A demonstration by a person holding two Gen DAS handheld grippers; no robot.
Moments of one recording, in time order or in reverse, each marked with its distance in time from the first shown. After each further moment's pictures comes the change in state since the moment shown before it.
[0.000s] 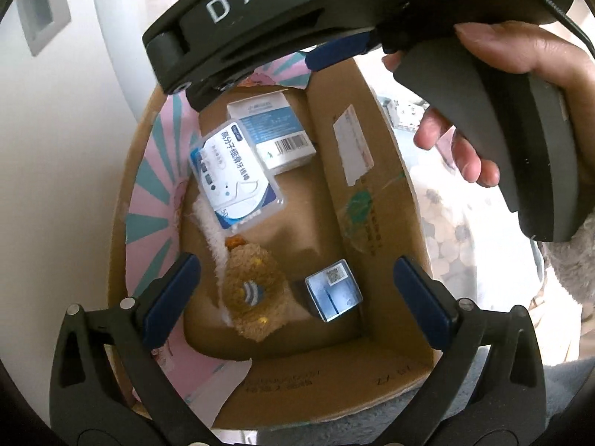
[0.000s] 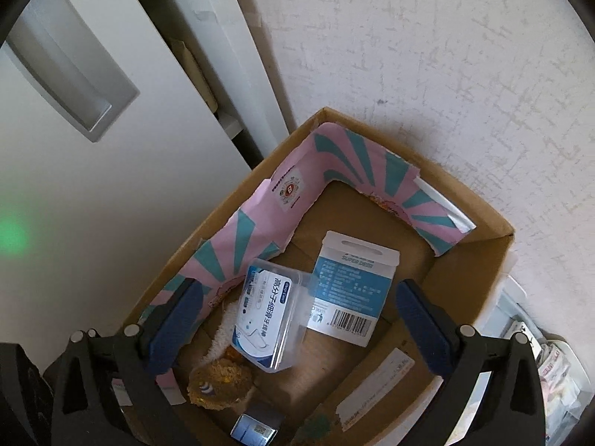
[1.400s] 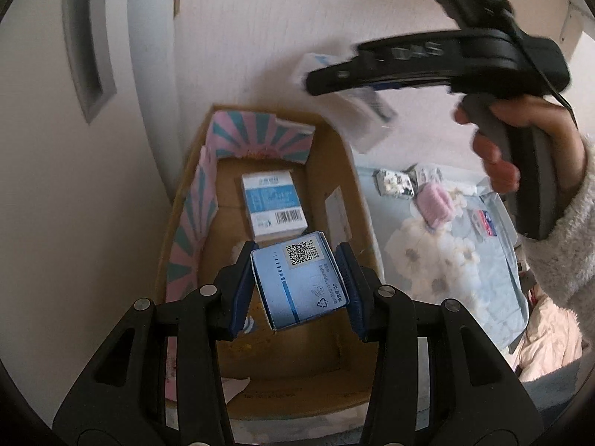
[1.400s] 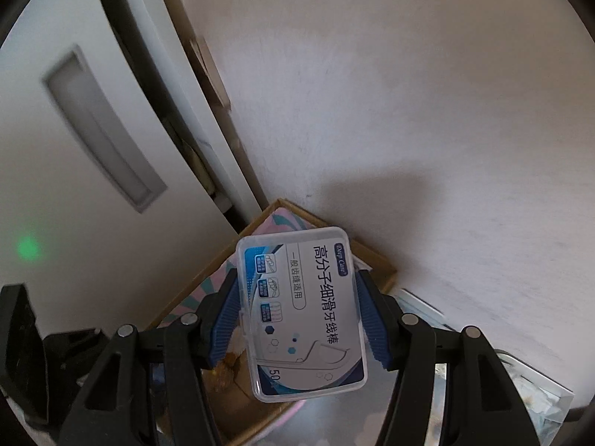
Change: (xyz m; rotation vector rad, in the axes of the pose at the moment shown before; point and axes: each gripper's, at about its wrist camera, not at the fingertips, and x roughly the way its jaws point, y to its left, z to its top) left arm -0.075 0.001 0.014 -0.047 -0.213 -0.006; right arm -0.110 -0.031 -0.001 -0.048 -0.197 0.024
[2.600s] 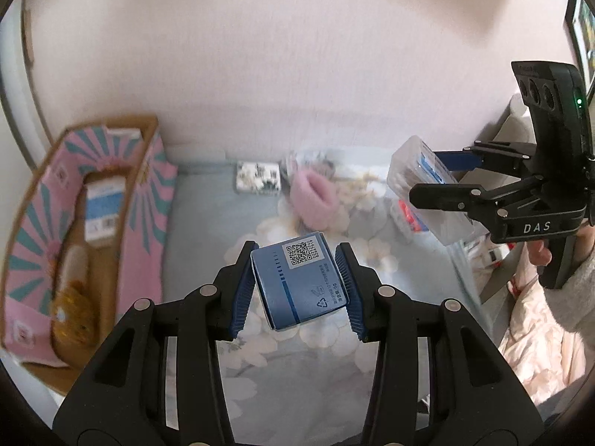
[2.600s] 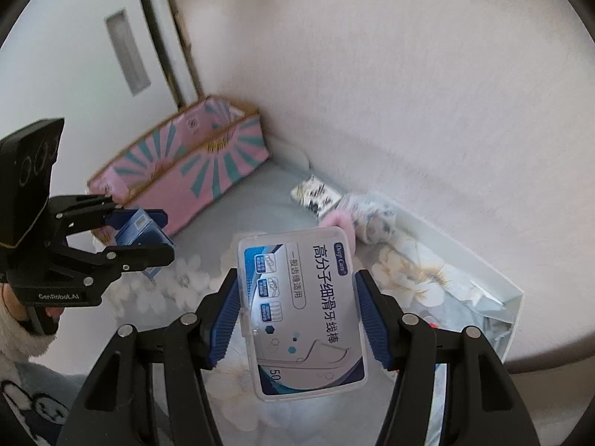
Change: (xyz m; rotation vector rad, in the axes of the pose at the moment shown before) left arm 0.037 -0.203 -0.013 0.098 -0.039 -0.080; right arm -0.153 -0.151 -0.206 -0.062 -0.037 -0.063
